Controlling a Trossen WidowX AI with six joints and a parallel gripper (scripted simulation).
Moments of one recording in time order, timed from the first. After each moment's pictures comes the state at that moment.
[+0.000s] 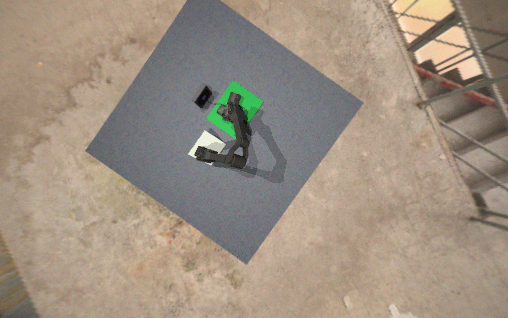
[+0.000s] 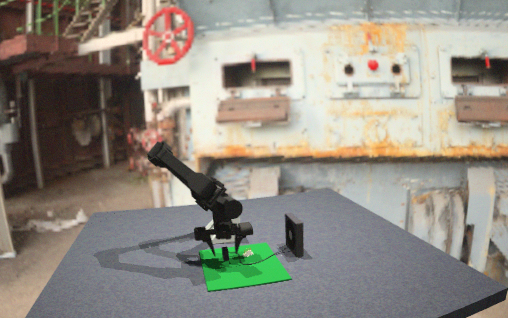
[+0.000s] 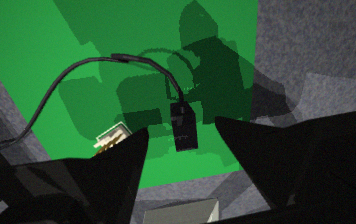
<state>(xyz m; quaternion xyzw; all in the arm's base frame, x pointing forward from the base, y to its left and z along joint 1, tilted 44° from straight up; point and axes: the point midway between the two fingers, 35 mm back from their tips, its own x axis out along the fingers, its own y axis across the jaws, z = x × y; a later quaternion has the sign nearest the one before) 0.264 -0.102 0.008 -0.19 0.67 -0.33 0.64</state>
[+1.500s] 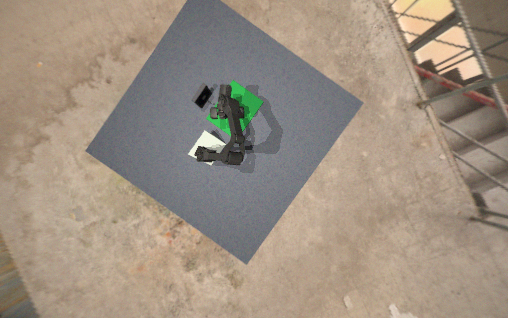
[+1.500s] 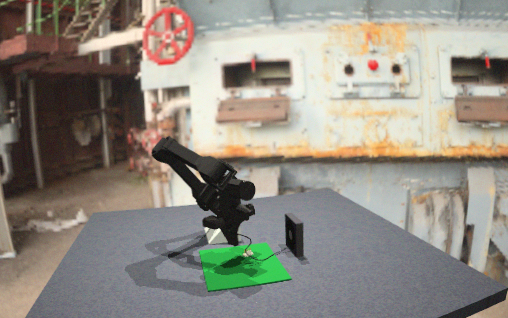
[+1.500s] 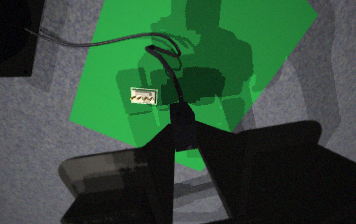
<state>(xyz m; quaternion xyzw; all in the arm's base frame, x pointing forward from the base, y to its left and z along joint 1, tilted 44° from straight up) 0.275 -0.051 0.027 -0.38 0.74 -0.10 0.54</state>
